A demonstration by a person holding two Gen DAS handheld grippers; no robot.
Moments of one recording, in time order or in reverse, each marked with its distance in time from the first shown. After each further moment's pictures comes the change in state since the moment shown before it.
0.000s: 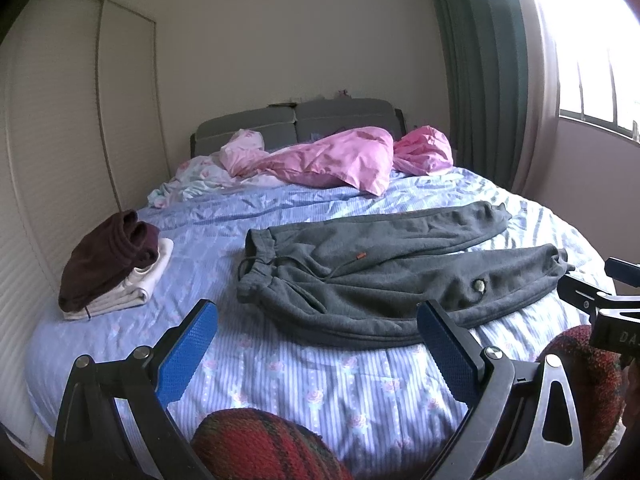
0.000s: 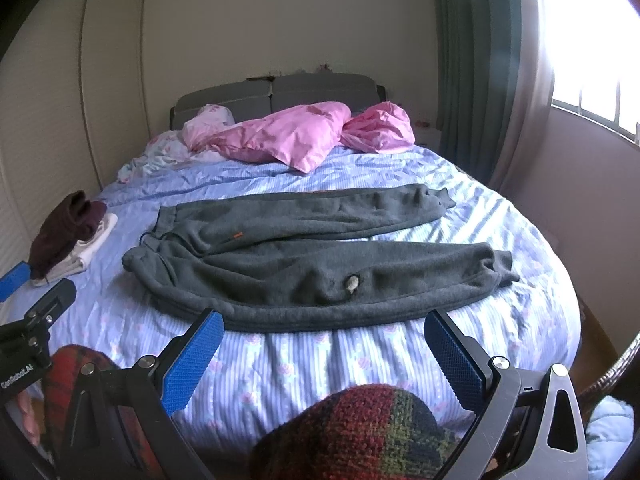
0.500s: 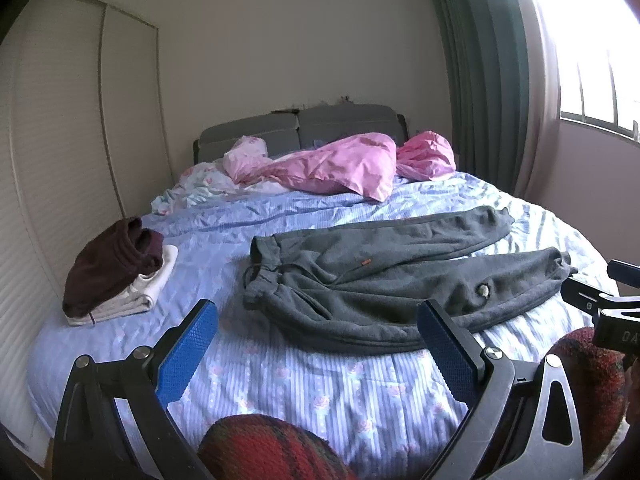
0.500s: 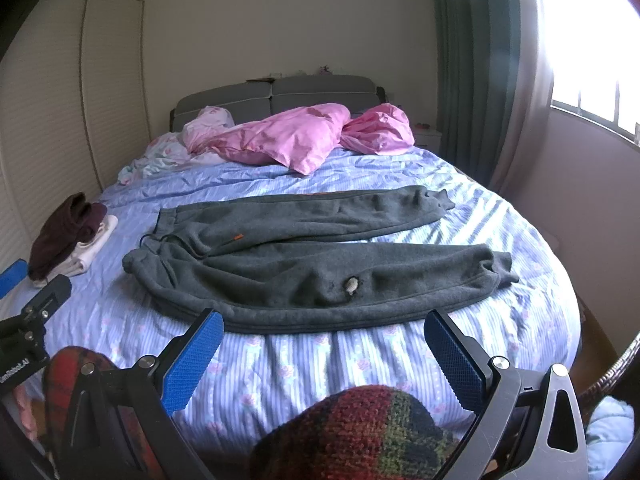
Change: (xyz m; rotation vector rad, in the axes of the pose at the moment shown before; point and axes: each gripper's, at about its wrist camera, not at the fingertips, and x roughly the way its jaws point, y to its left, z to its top) left arm -0.002 0.004 0.000 0.007 -0.024 0.014; right arm 0.000 0.001 0.001 0.002 -0.003 -0.002
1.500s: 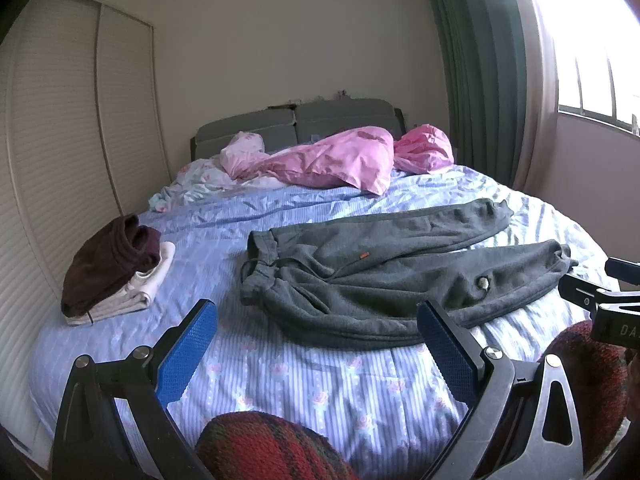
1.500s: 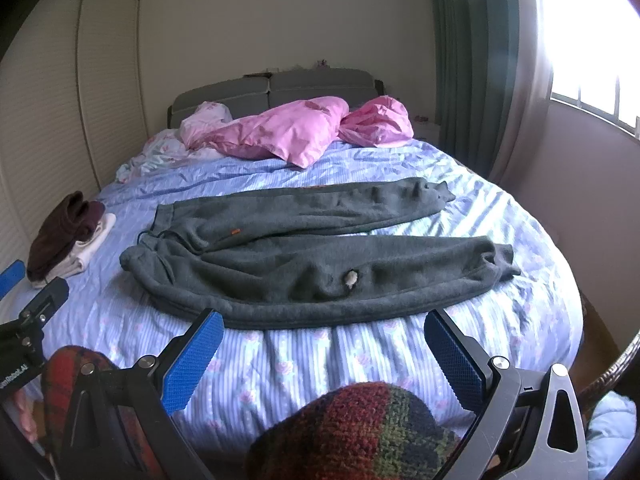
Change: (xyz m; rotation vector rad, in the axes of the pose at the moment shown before) left arm 0.005 -0.005 -0.010 0.003 0.024 -0.006; right arm 0.003 -0.004 -0.002 0.011 0.014 0.008
